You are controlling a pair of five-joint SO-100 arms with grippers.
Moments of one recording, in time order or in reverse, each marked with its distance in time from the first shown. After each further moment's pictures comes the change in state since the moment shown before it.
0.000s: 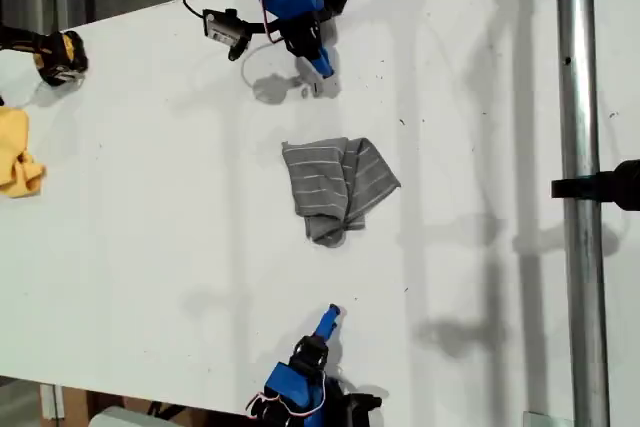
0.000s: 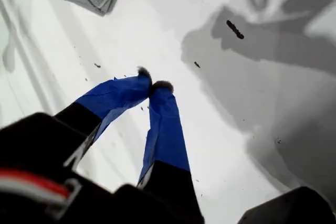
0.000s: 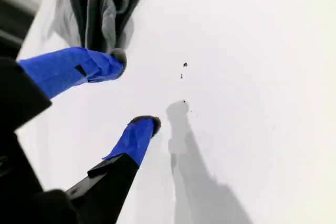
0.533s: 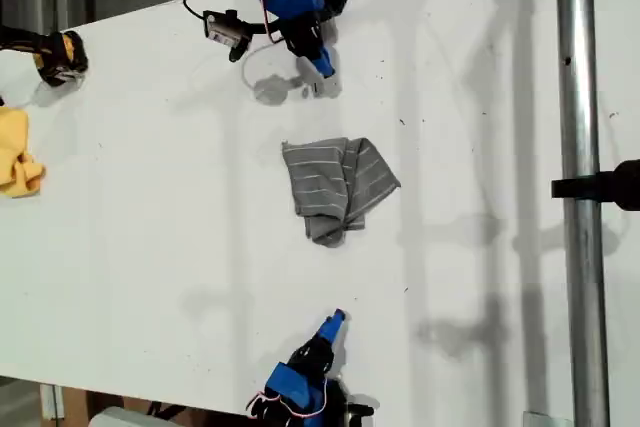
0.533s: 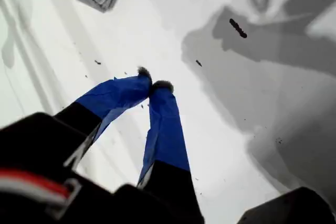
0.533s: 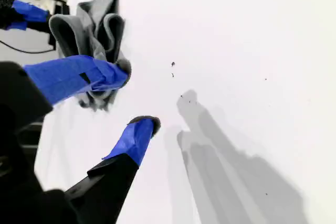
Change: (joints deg) arm 0 0.2 0.0 0.0 0.1 15.4; arm 1 -0.7 0.0 0.0 0.0 -0.2
